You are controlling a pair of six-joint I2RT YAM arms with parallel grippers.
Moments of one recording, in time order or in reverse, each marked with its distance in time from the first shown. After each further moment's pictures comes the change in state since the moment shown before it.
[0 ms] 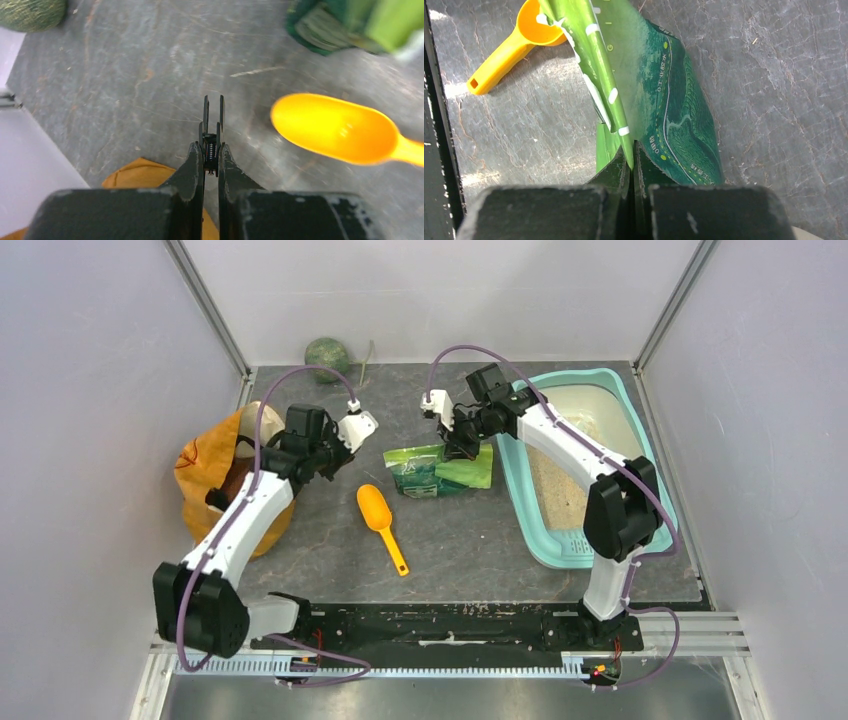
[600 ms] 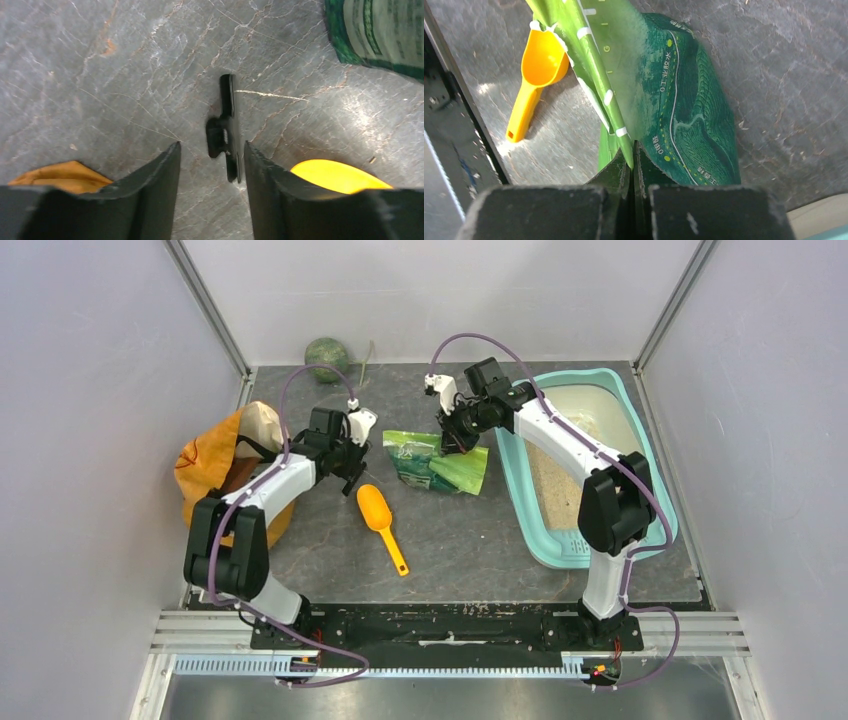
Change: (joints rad) left arm 0.004 0.314 -0.050 0.298 -0.145 -0.284; right arm -0.008 0.054 0.071 0.019 0.061 0.367
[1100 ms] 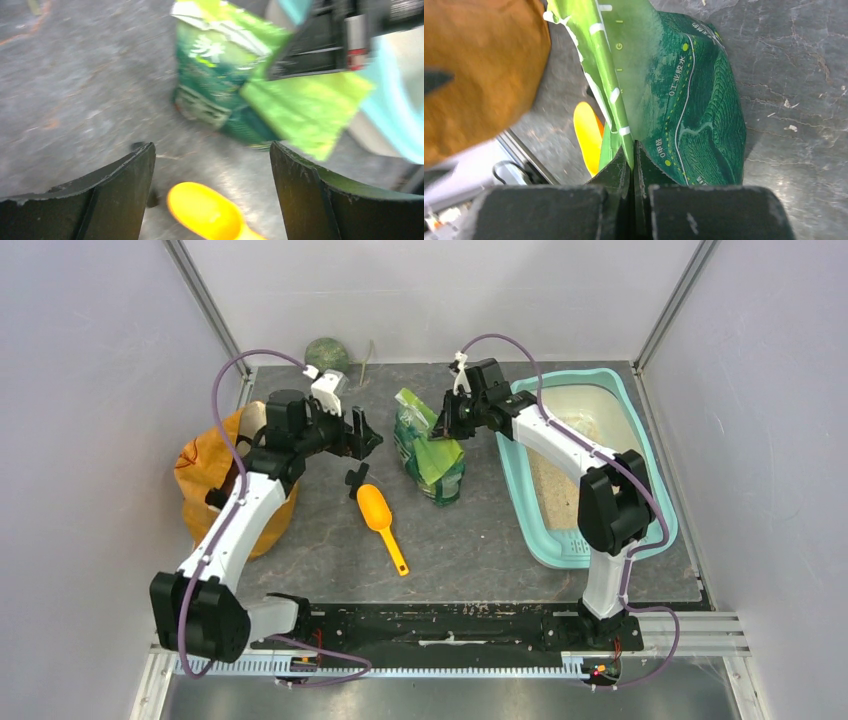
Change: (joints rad) left arm 0.050 -0.279 0.062 -0.002 0.356 -0.370; right arm -0.004 0.000 -0.078 0.280 0.154 0.784
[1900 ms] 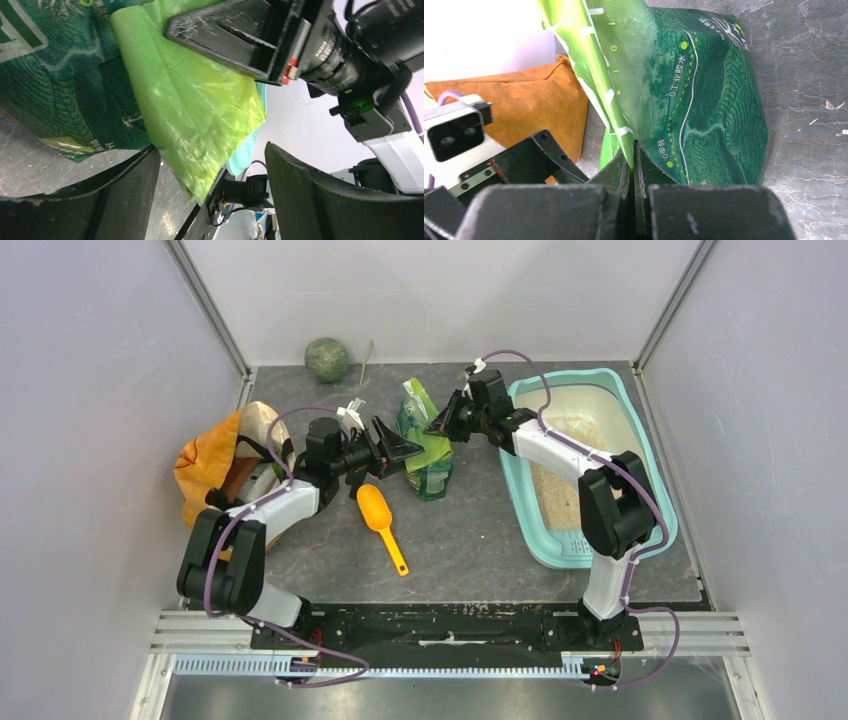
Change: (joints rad) left arm -0.097 0.193 -0.298 0.713 0.323 -1.024; right arm 0.006 -0.031 -0.179 0.322 0.113 0.425
